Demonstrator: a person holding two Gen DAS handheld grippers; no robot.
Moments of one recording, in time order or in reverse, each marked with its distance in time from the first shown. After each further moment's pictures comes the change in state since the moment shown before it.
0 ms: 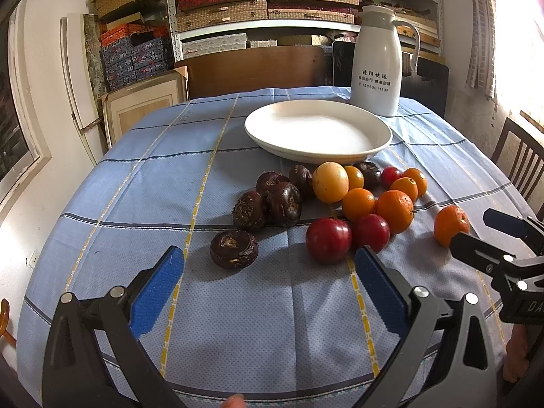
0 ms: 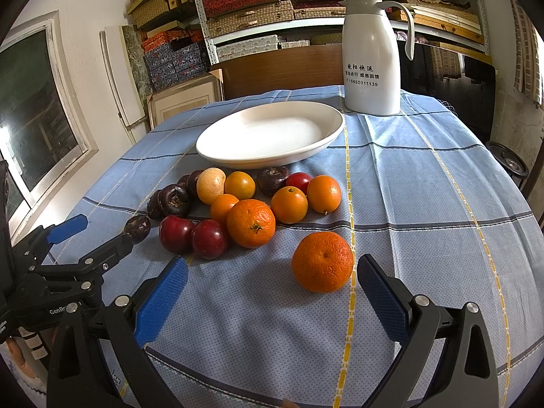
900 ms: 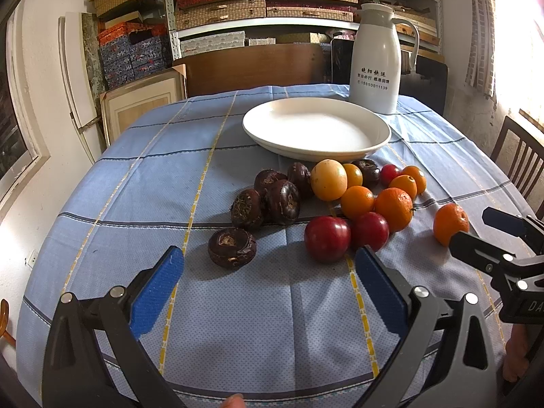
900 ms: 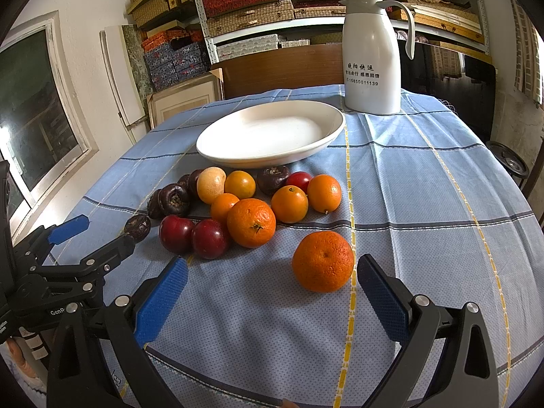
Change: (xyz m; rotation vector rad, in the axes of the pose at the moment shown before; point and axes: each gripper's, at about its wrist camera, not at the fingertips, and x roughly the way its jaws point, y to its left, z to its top) left arm 0.002 -0.002 -0.002 0.000 0.008 -0.004; right arm 0.000 0.001 0.000 0.001 0.000 0.000
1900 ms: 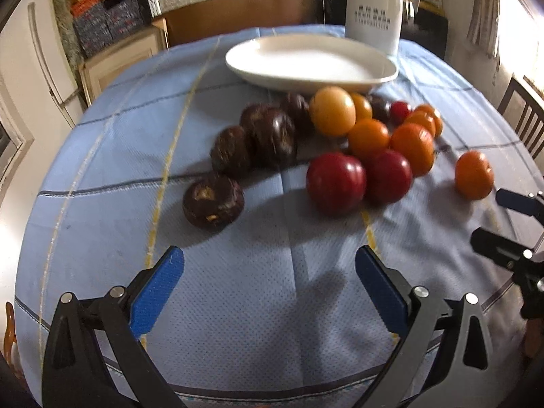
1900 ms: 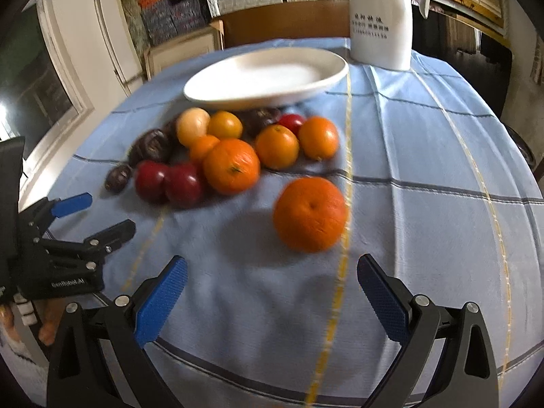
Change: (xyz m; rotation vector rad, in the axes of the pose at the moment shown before) left arm 0.047 -0.002 -0.009 0.061 0.265 -0.030; right arm 0.029 -0.019 -0.011 -0.042 0.226 -0.015
